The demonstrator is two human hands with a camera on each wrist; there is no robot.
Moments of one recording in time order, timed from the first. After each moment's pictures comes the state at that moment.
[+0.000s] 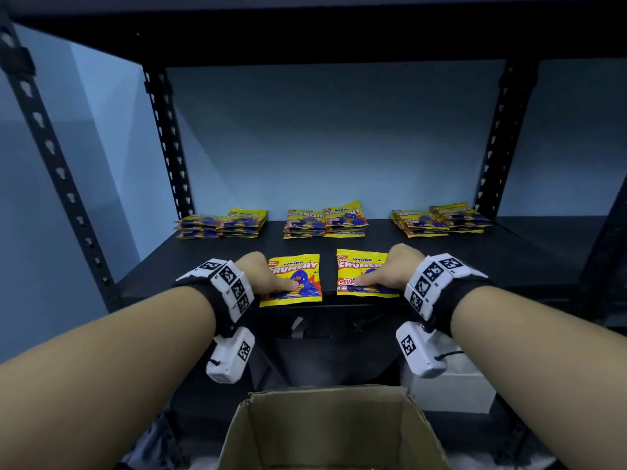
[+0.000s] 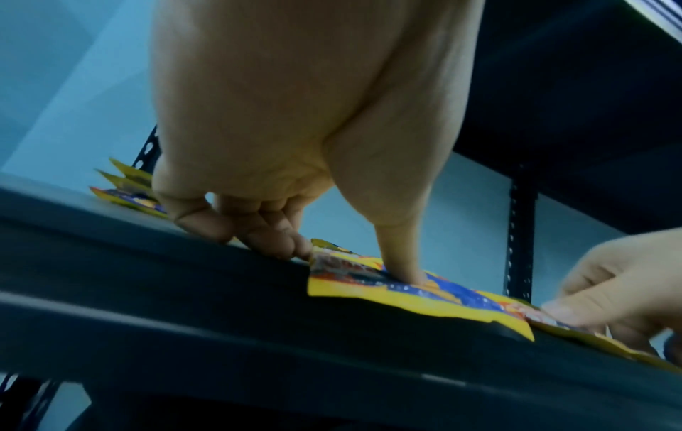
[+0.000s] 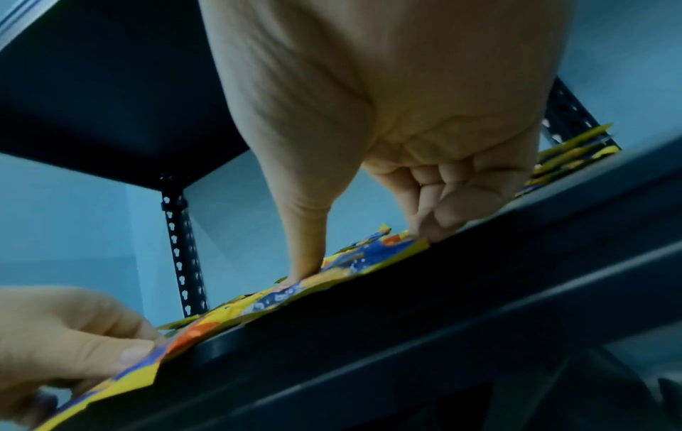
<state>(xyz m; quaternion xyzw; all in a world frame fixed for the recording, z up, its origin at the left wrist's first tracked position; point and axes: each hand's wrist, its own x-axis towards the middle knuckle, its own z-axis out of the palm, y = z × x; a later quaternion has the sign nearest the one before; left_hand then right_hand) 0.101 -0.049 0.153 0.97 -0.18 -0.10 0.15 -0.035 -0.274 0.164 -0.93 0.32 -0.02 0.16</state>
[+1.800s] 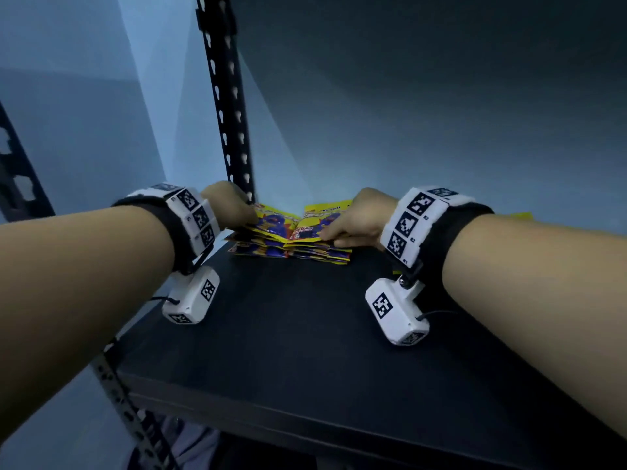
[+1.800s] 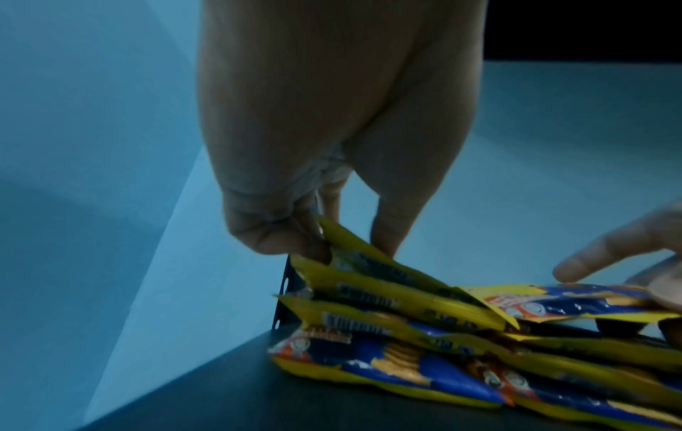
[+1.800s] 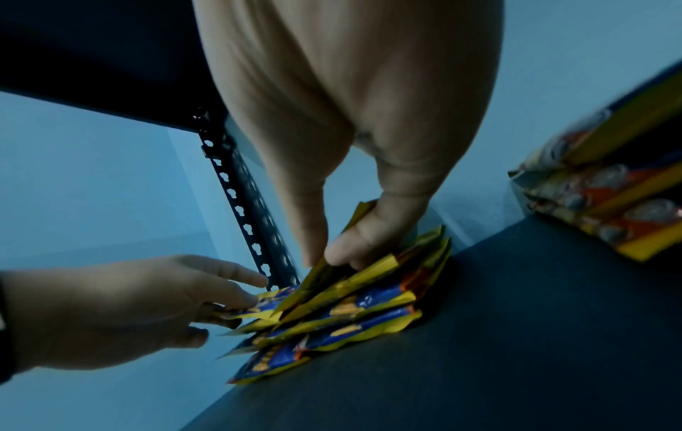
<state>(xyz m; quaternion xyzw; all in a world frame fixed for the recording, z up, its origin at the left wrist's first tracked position) 0.379 0.038 0.195 0.96 -0.07 0.06 0.25 0.311 -0.182 0.176 -0.85 0.10 -0.03 0.52</state>
